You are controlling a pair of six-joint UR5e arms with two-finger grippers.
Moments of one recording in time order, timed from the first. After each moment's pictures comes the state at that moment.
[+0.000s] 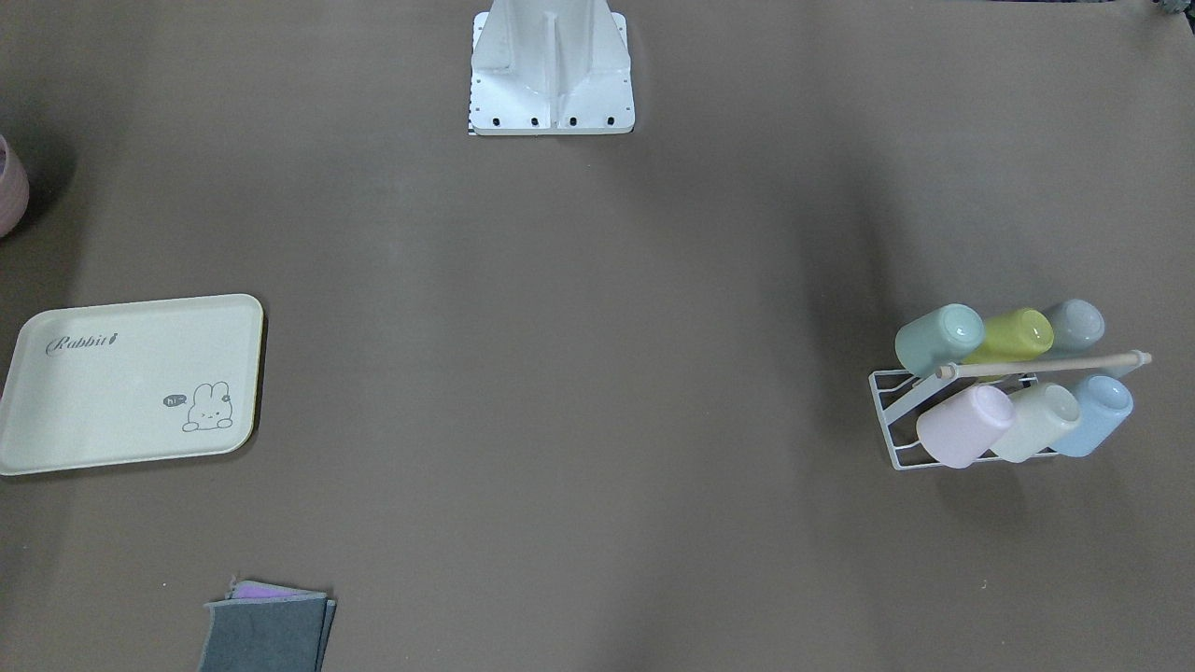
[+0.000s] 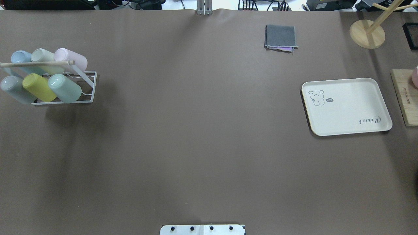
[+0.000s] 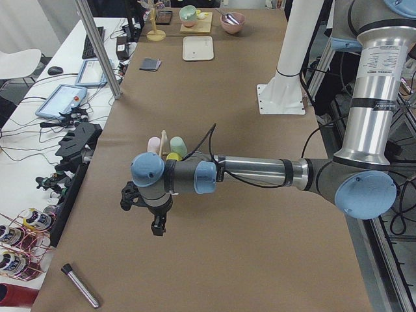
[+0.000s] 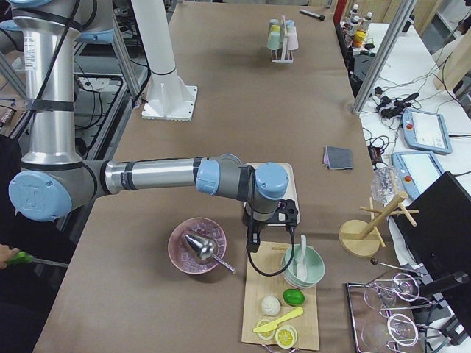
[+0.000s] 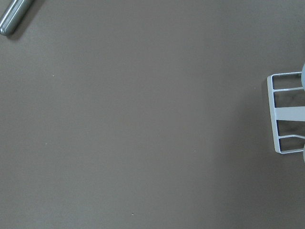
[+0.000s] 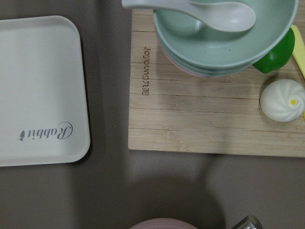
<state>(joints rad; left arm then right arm) -1.62 -1.67 -1.52 -1.51 -2.37 0.11 1.58 -1.62 1.74 -1.83 2.35 -0.12</state>
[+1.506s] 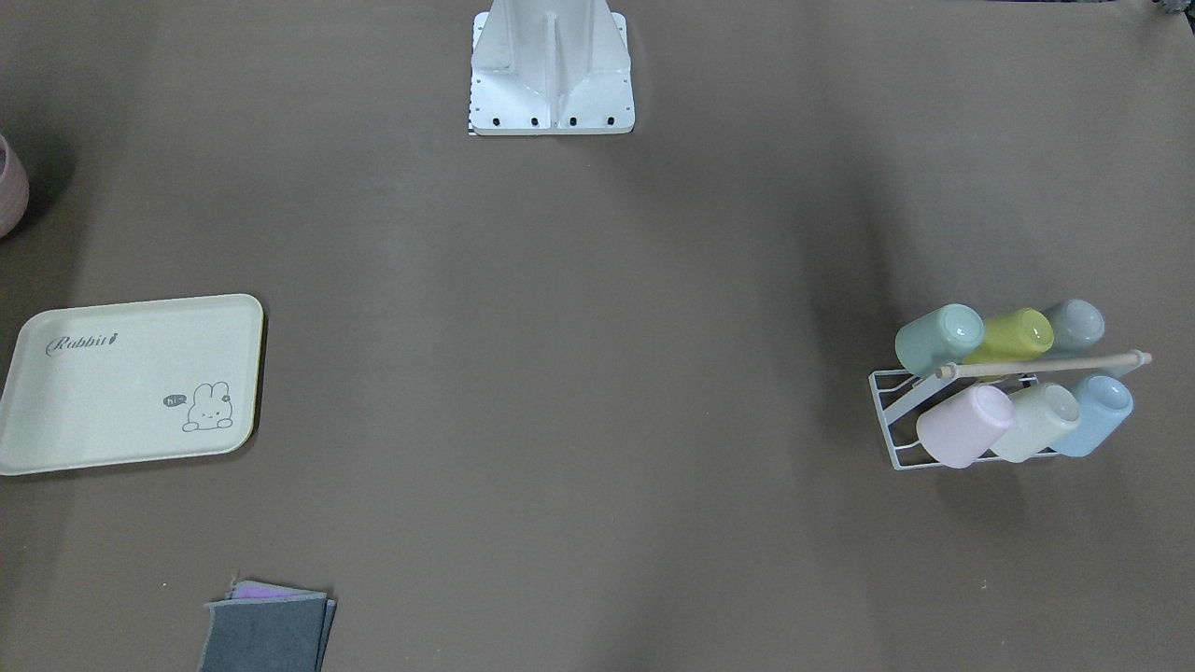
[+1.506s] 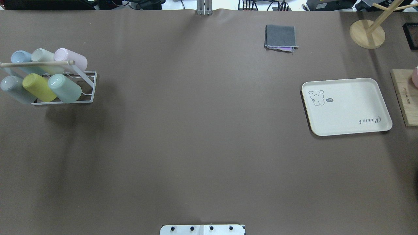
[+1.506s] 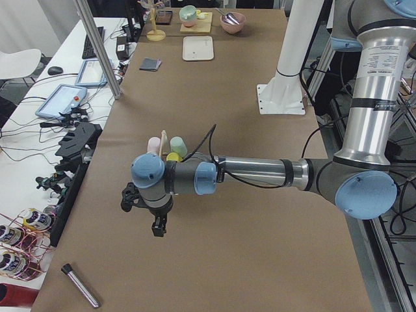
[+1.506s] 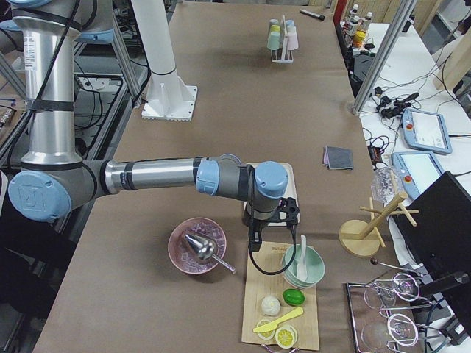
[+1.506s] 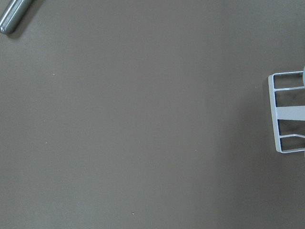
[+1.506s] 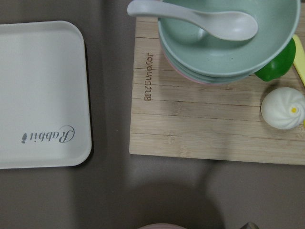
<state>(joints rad) -1.63 -1.67 -1.51 -1.51 -2.37 0.11 1.58 -1.62 1.74 -1.80 2.35 -0.12</state>
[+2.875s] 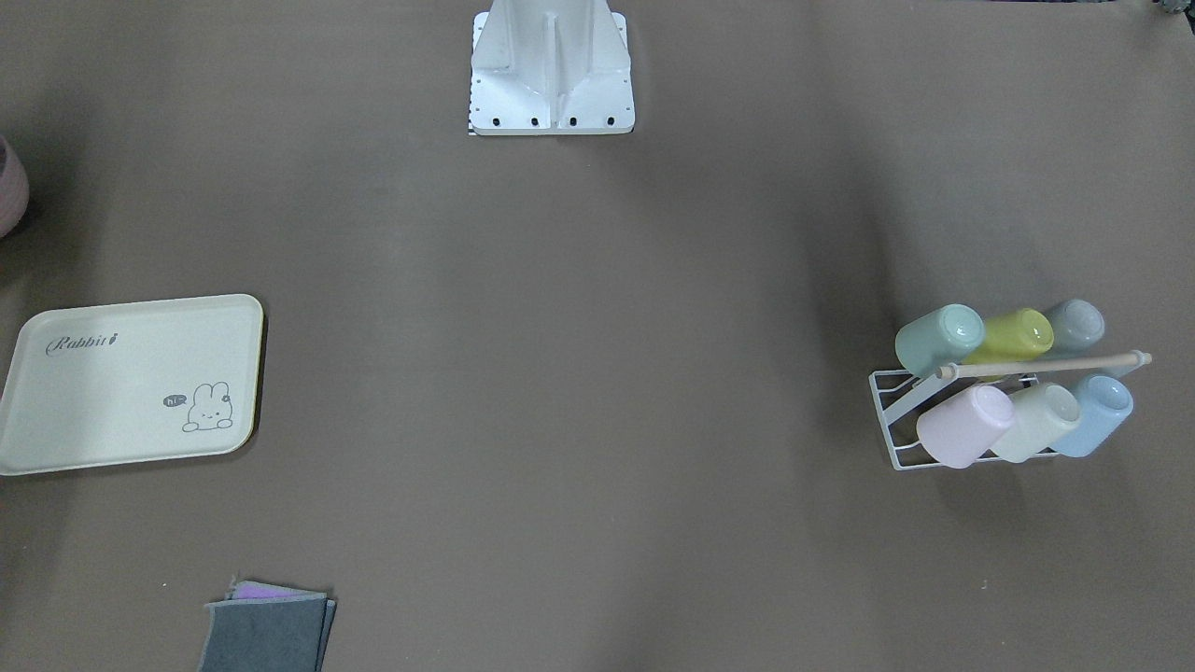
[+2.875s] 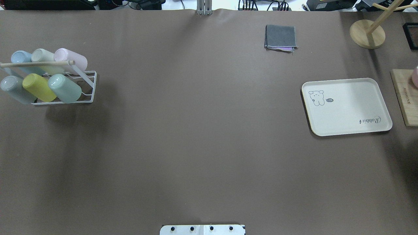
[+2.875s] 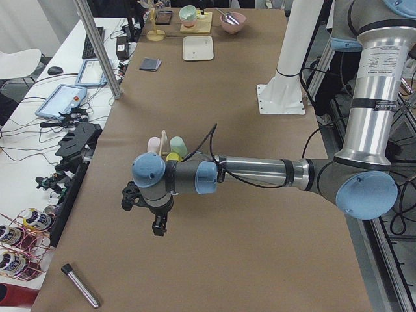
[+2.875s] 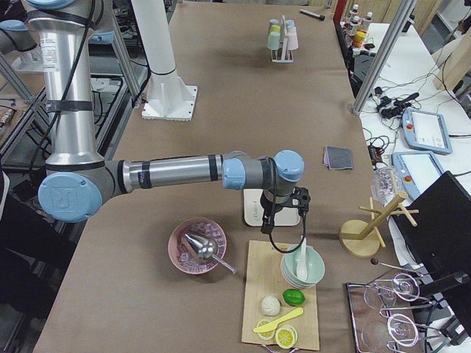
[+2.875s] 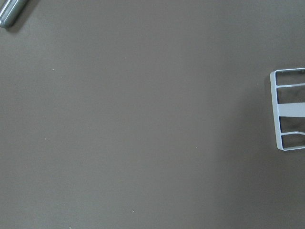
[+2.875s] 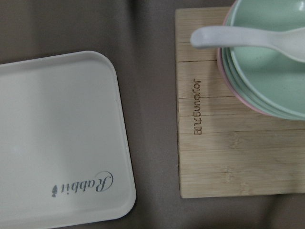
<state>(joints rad) -1.62 -1.66 -1.59 -1.51 -2.37 0.11 1.38 -1.54 1.64 -1.60 2.35 0.27</state>
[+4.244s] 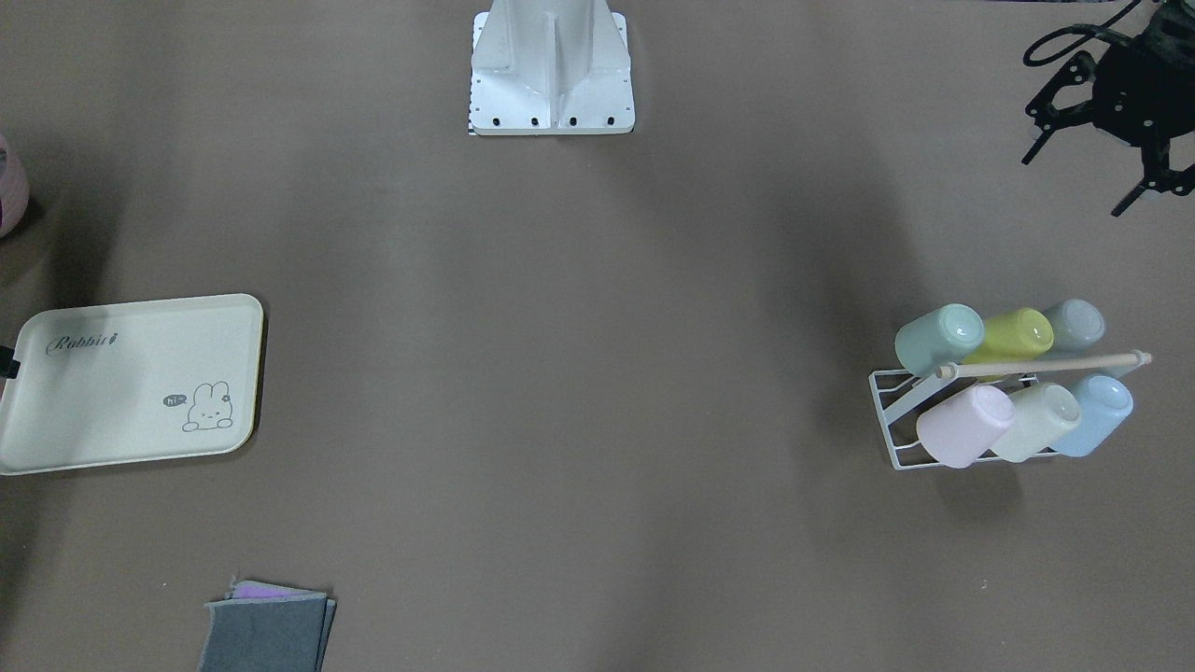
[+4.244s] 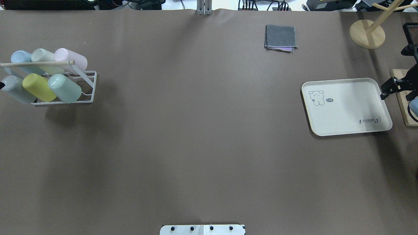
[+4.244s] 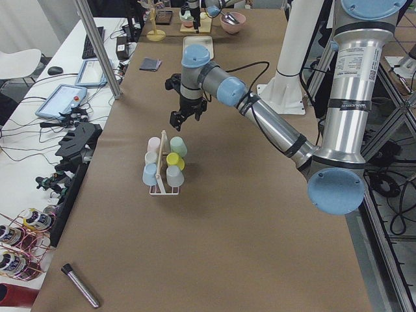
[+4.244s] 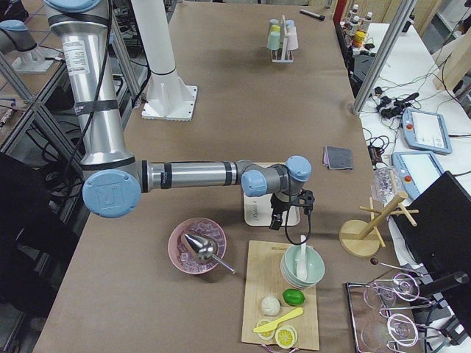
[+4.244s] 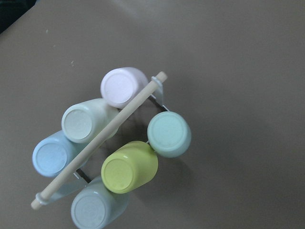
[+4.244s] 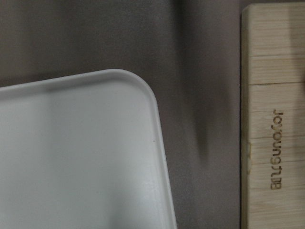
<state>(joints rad) -1.19 -1.66 -2.22 -1.43 -2.19 0.30 1.22 -1.43 1.43 -1.42 2.29 0.46</state>
